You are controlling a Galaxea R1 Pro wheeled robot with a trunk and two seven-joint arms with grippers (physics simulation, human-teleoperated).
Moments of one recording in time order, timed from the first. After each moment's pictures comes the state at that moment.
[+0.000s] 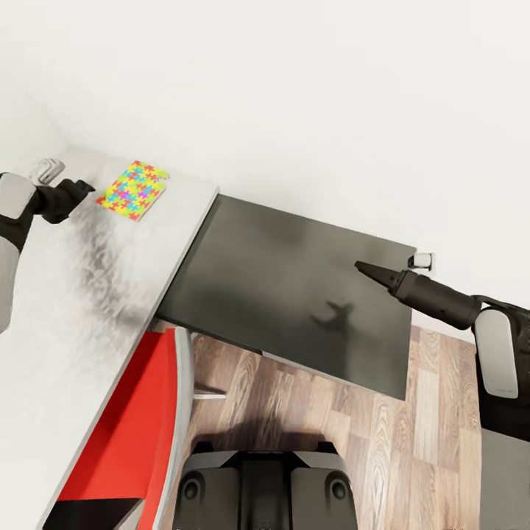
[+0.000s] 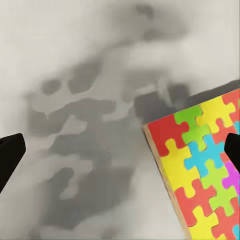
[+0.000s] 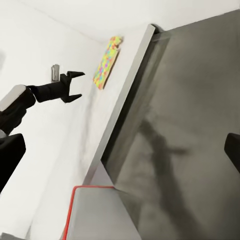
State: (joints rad) left arm -1.66 0.36 0.15 -0.39 0.63 0.56 0.27; right arm -0.72 -0.20 -0.26 -1.62 -0.68 1.04 0.80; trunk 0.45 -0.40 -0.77
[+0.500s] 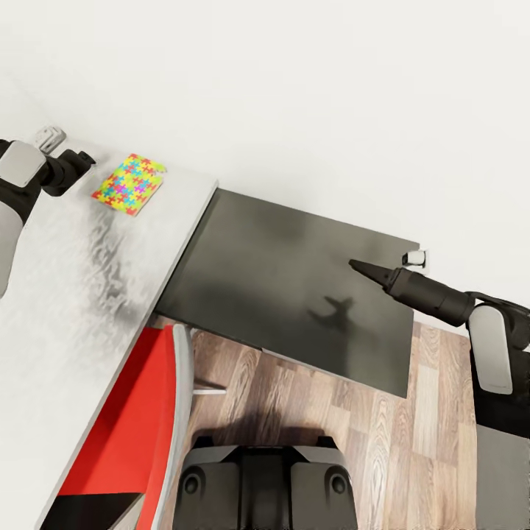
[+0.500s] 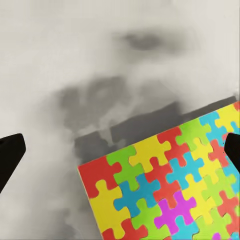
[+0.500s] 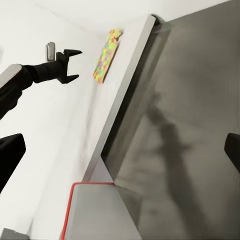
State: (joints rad) left arm -1.82 0.31 0.09 -0.26 0.59 0.43 0.30; right arm -0.73 -0.19 -0.23 -1.62 -0.68 1.04 0.80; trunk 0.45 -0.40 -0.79
